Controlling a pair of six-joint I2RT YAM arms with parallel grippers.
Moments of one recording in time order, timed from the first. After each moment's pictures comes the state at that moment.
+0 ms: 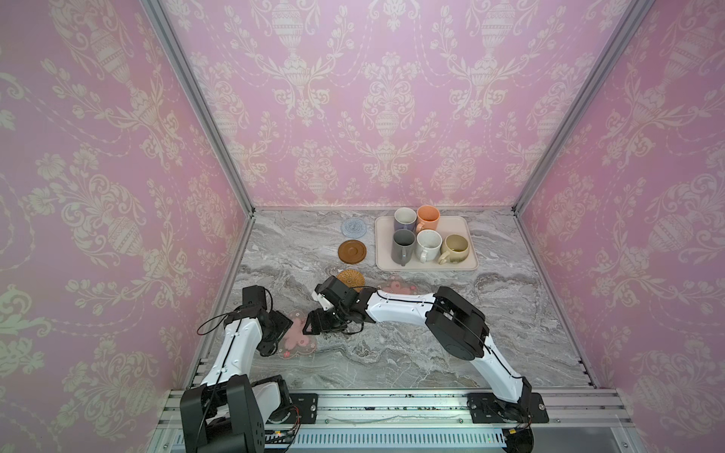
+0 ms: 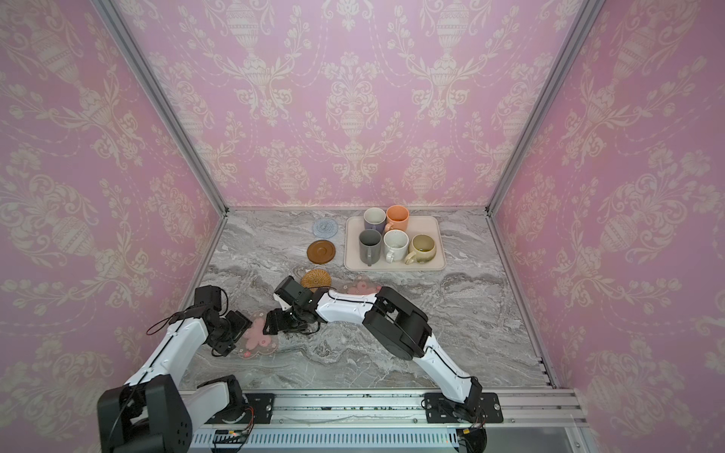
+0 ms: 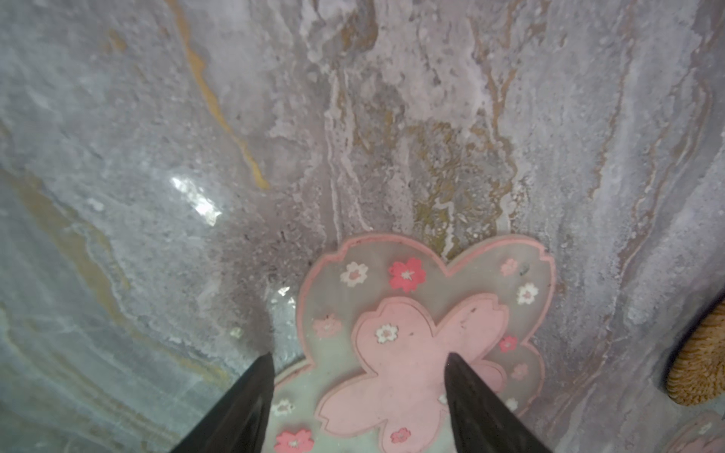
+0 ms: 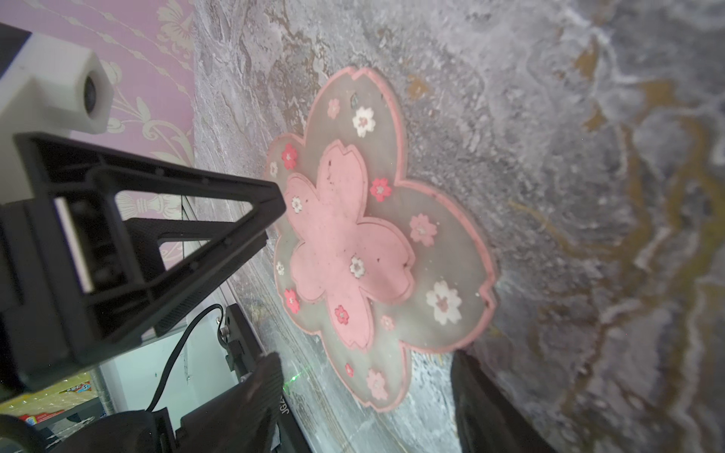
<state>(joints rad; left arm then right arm) 0.28 1.10 0.53 -0.76 0.12 -0.75 1.05 2.28 1.66 -0.24 -0.43 0.84</state>
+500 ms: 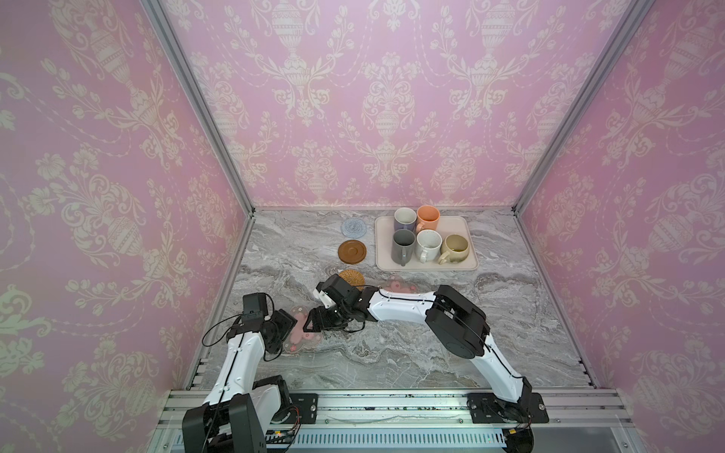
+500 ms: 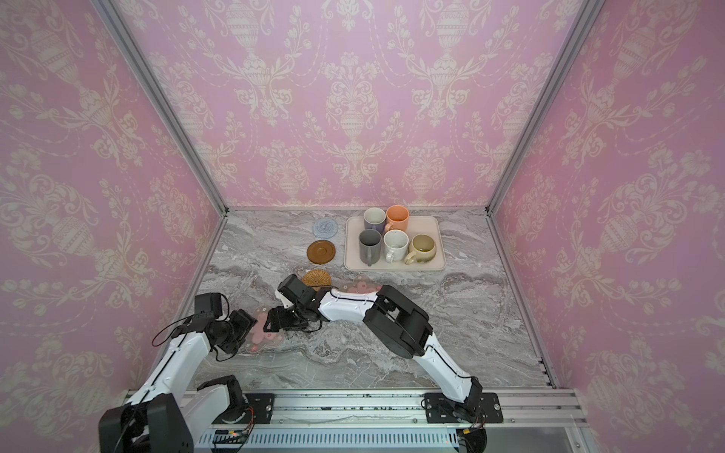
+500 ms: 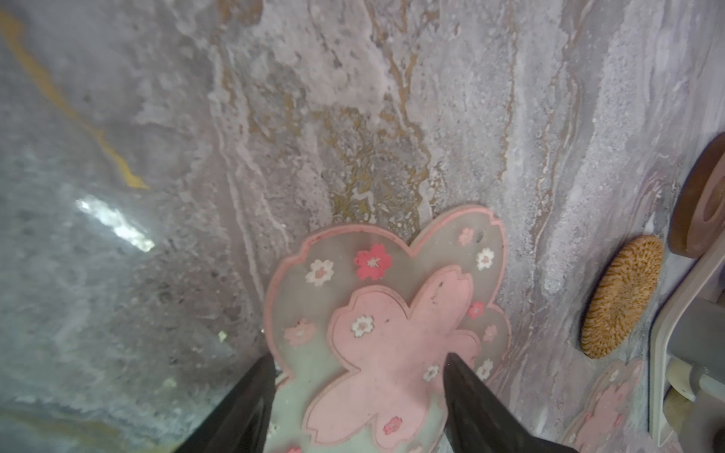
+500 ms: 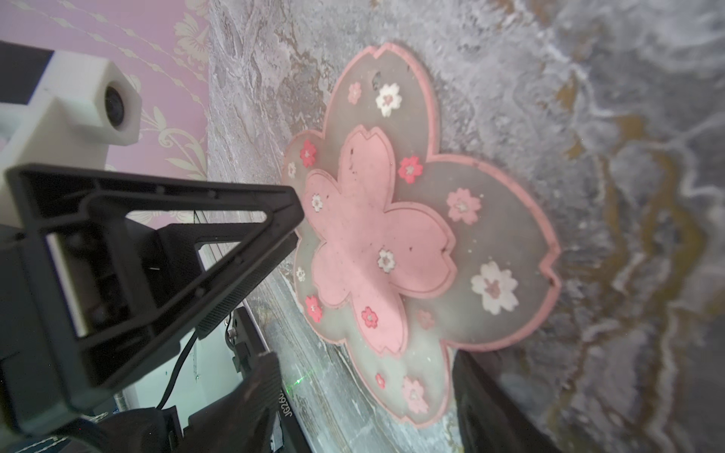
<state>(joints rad) 0.26 1.00 0.41 -0.57 0.25 -0.79 1.02 2.28 1.64 -0.18 -0.46 0.84</state>
